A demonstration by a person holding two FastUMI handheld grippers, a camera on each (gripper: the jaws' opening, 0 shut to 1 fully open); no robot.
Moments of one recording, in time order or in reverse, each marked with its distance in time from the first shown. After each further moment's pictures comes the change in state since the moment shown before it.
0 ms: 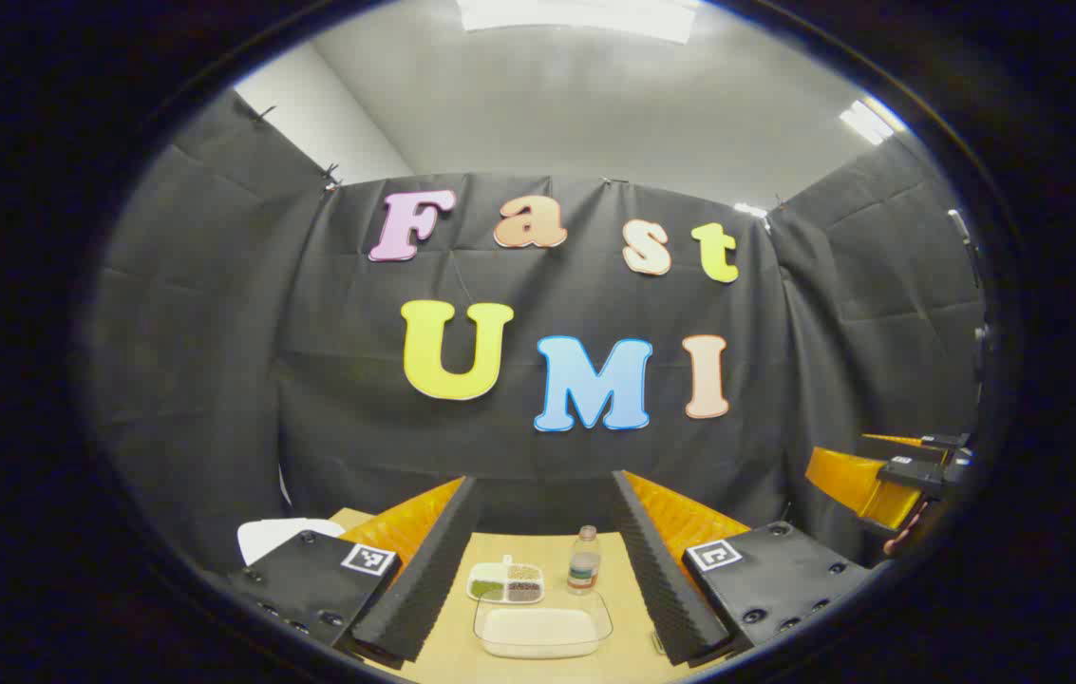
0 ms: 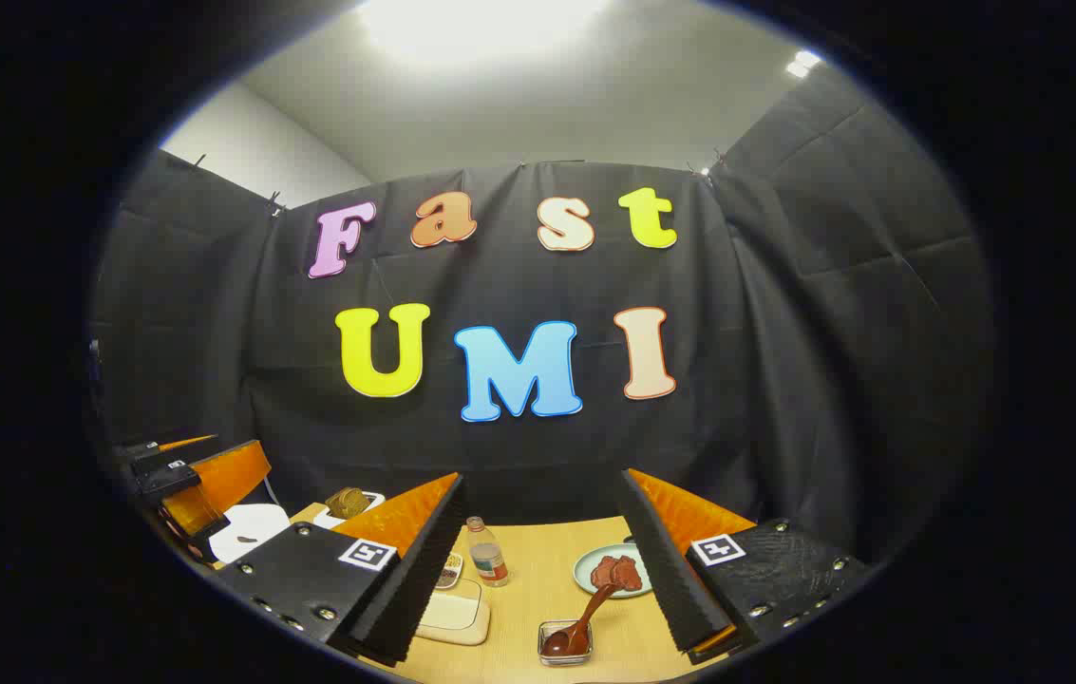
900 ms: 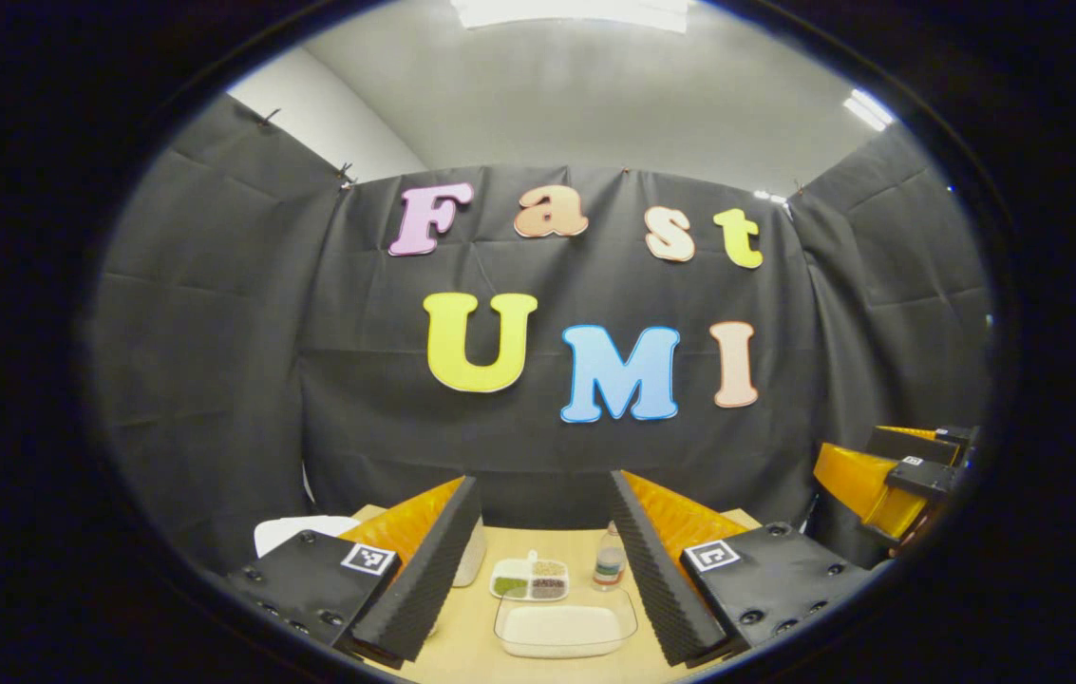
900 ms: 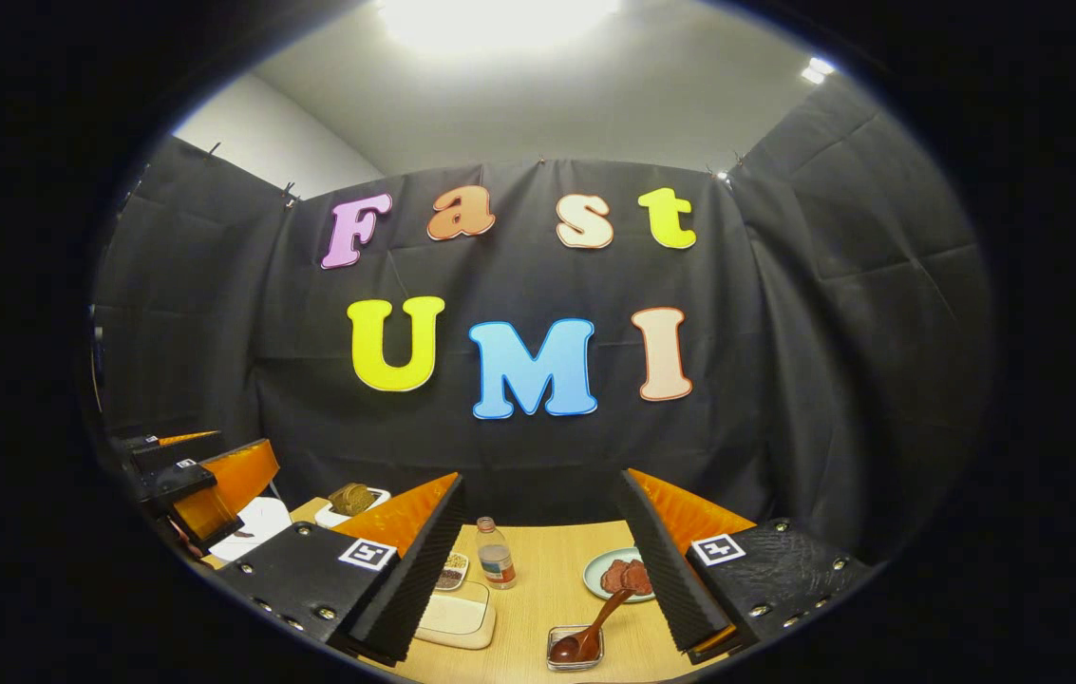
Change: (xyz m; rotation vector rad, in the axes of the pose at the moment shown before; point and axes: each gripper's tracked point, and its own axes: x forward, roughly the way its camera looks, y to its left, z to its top) left arm 0.012 0.020 -0.010 0.040 0.014 0.079; right arm 0.019 0.018 -0.012 -0.024 -0.006 0.023
